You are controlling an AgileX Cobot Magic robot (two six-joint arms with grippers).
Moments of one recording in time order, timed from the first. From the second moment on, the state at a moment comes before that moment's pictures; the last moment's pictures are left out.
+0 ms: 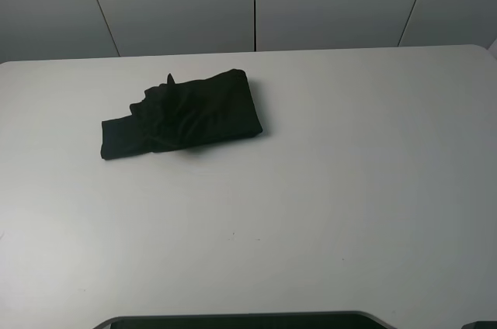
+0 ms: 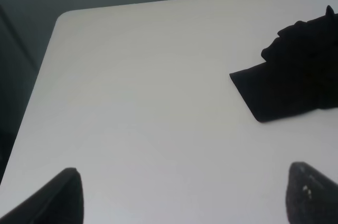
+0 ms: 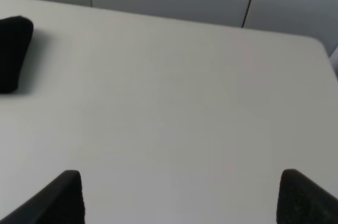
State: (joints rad) left arm -0.22 0.00 -0.52 0.27 1.09 -0.17; right arm -0.14 0.00 -0.62 0.18 1.22 -0.27
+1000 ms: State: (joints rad) left arm -0.22 0.00 -0.51 0.18 1.09 -0.18; right arm -0.14 0.00 -0.51 0.25 1.13 -0.29
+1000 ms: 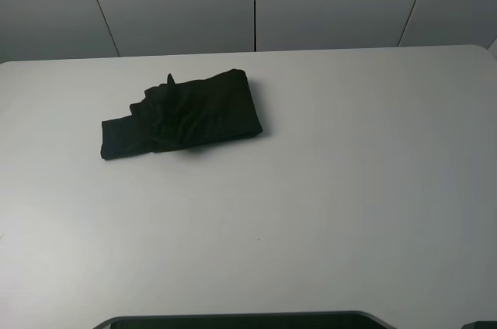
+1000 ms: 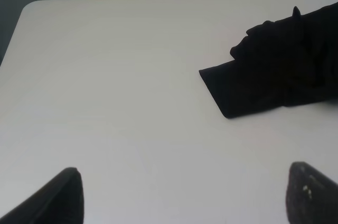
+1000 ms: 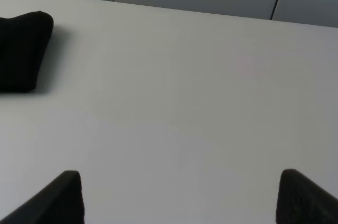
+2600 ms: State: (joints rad) left arm -0.06 0.00 -0.51 0.18 1.09 -0.18; right arm -0.14 0.00 -0.51 0.25 1.12 -0.30
